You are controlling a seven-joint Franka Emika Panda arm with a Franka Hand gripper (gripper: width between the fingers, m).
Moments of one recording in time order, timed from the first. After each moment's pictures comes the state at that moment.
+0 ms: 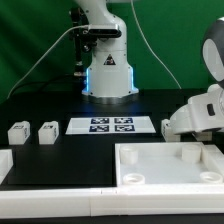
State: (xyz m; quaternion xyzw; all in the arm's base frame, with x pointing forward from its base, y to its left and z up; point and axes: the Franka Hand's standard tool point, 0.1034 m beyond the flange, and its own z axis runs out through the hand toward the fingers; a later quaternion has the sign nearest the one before) arm 0.389 0.198 0.004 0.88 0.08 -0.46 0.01
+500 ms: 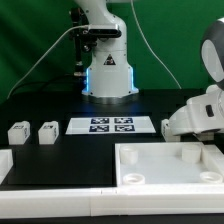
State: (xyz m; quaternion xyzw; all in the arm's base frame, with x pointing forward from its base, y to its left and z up) arm 0.389 0.196 0.004 0.88 0.09 -0.46 0.01
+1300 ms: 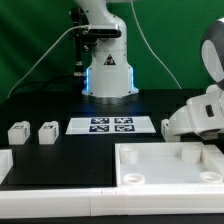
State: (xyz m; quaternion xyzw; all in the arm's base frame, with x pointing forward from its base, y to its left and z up) arm 0.389 0.196 0.004 0.88 0.09 -0.46 0.01
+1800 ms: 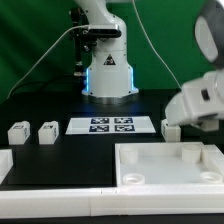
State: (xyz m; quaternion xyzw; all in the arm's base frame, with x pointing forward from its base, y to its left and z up) arm 0.424 0.181 0.048 0.90 0.09 -0.42 -0.01
